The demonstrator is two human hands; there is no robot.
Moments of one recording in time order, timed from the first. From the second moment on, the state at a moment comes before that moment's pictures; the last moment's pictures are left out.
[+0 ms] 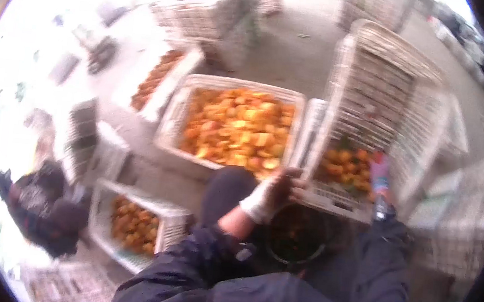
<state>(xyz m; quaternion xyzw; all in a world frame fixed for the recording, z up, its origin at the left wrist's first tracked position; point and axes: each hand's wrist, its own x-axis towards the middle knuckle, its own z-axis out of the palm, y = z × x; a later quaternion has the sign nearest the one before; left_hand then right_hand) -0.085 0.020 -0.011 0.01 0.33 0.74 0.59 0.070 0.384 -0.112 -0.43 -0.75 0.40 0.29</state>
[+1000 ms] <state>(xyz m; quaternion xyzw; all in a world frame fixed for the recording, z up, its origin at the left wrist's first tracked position) -0.109 -0.083 0.065 0.14 0.50 0.67 0.52 0.046 0.435 -0.163 -0.33 -0.91 0.23 0.06</state>
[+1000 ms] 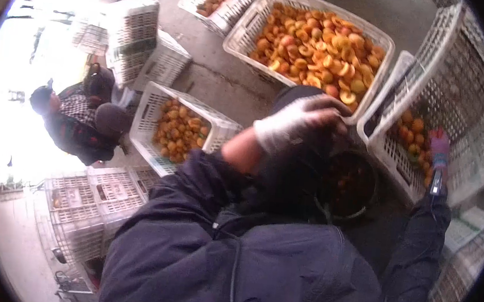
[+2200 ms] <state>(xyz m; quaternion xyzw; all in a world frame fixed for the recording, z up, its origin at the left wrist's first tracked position) 0.006 0.000 -0.026 0.18 0.40 0.71 0.55 0.137 0.114 -0.006 -0.32 -0.74 0.57 0.19</state>
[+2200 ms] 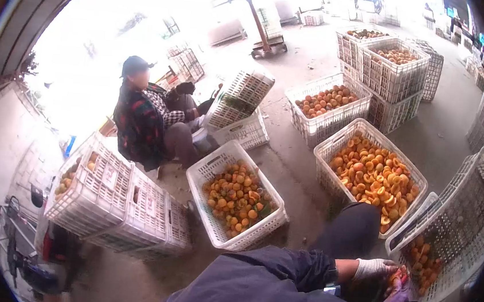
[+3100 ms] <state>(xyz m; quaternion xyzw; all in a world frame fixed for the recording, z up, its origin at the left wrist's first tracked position) 0.003 -0.018 0.007 0.13 0.31 0.76 0.56 0.159 0.060 0.035 -0.31 -0.67 0.63 0.22</state>
